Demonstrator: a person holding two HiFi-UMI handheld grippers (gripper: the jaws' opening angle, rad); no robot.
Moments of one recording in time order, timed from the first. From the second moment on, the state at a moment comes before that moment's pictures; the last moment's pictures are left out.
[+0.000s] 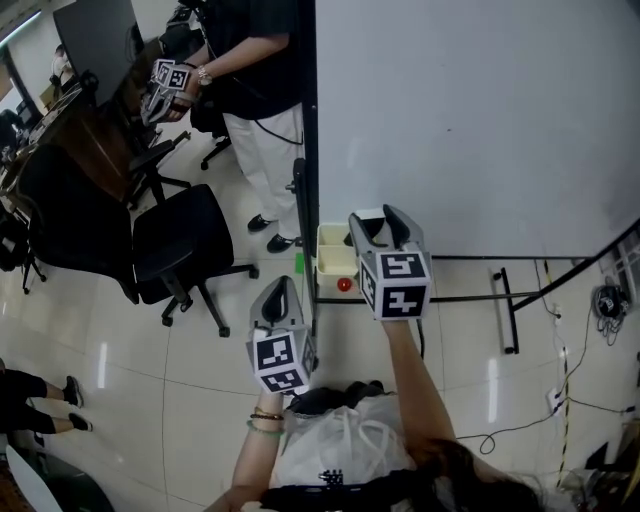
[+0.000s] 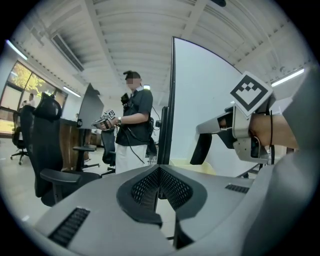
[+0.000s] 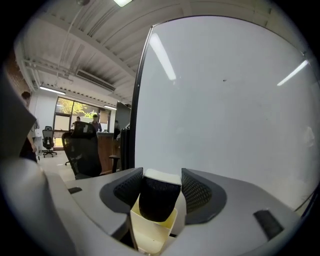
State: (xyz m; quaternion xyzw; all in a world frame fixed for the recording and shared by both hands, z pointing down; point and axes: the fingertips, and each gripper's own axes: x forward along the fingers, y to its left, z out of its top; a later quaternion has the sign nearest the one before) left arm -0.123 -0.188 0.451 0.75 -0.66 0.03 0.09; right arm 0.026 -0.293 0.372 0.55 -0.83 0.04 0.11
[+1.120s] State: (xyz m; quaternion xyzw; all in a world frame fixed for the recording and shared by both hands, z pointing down) left arm -0.107 -0.169 0.409 0.77 -0.63 0.03 0.00; right arm 0.033 -0.206 0.357 0.52 -0.85 0.00 0.11
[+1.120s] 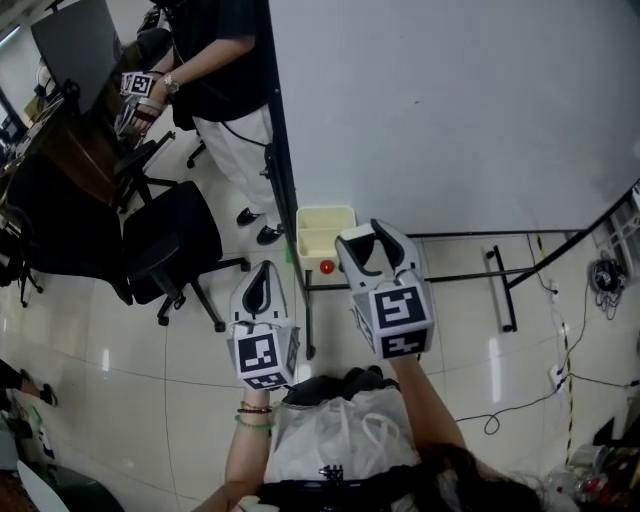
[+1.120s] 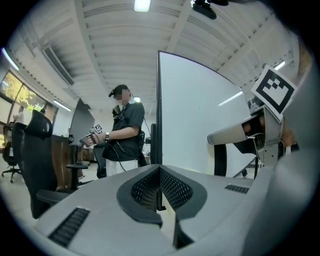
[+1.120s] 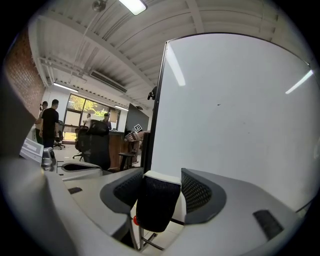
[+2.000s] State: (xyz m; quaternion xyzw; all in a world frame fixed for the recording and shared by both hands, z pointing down) left arm -0.095 -0.173 0.406 0.78 -0.63 0.03 -0.02; right arm 0.032 -0.223 0.366 0.52 -0.85 -0.01 0.12
